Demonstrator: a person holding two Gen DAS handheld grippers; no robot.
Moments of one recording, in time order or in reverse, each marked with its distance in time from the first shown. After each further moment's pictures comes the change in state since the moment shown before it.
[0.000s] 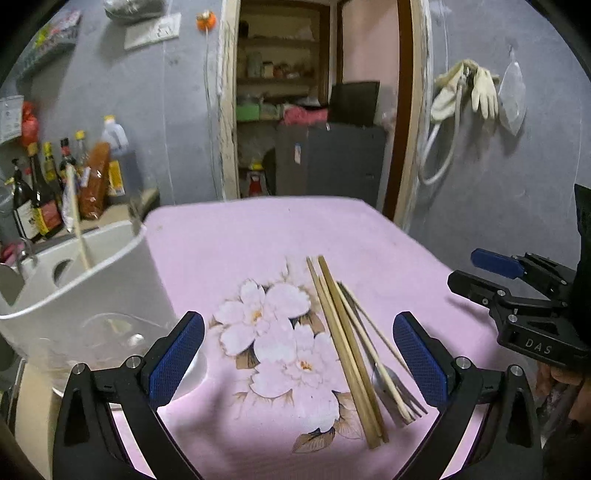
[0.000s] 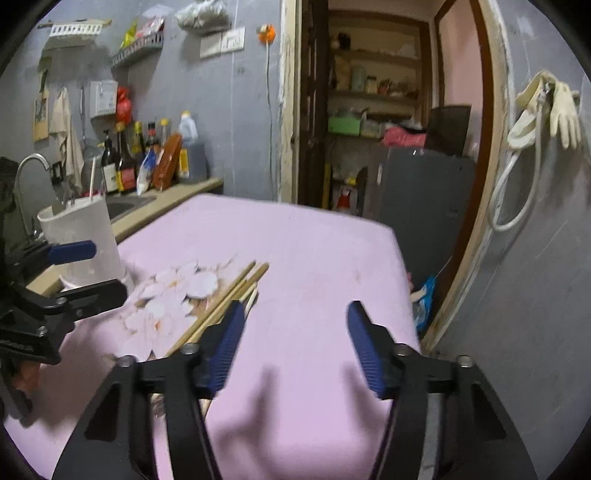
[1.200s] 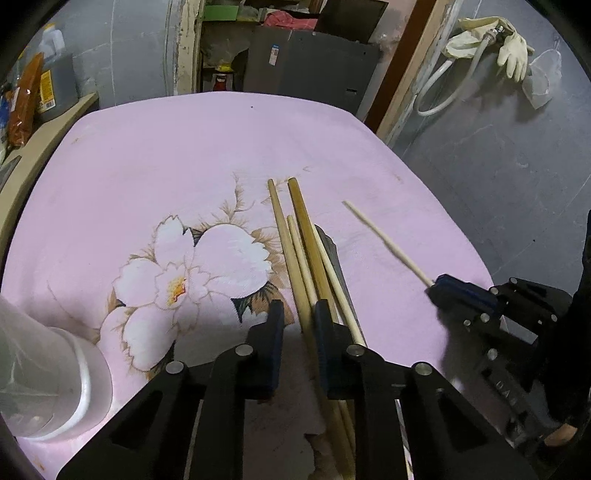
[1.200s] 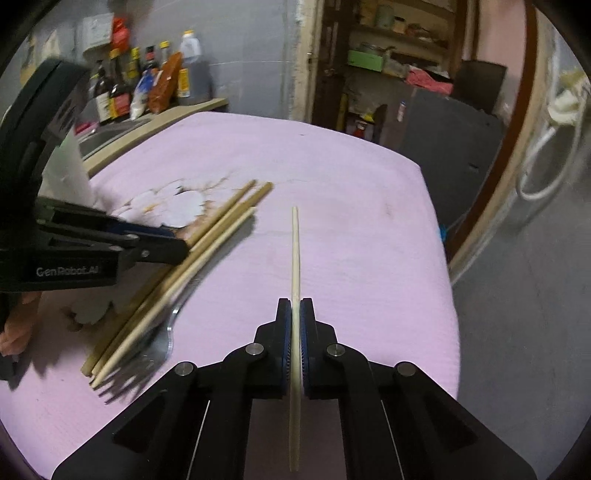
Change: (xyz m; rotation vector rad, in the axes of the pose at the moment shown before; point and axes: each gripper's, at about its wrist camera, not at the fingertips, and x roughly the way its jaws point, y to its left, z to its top) left arm 0.100 0.010 0.020 -0.095 0.386 -0.178; right arm 0.061 -0.001 -0.011 -0.057 0.277 0.000
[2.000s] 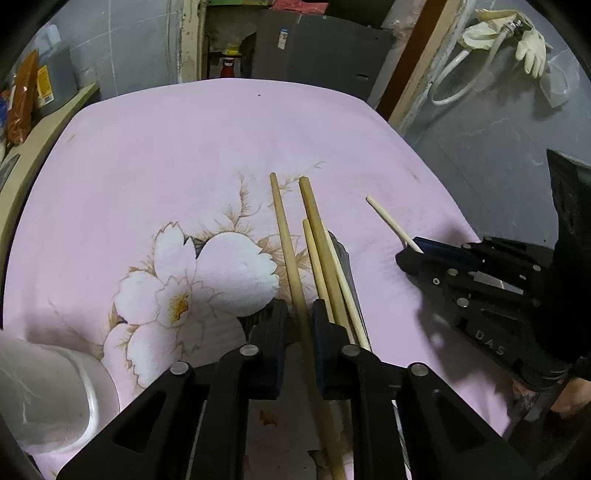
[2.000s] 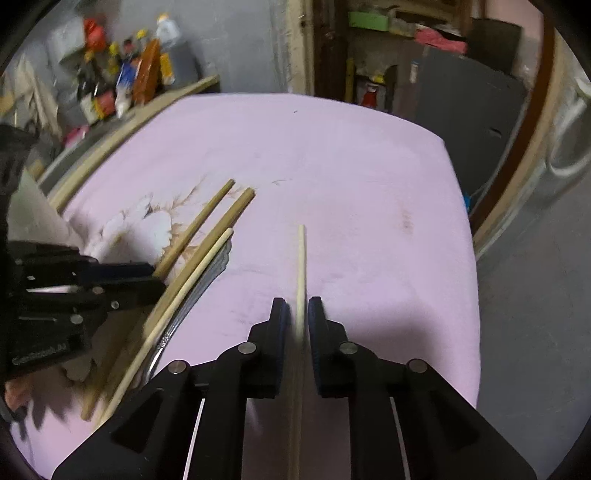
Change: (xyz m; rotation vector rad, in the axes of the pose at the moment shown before) left arm 0.015 0.003 0.014 -0.018 0.071 0.042; right arm 0.052 -0.013 0.049 0.013 0.166 0.089
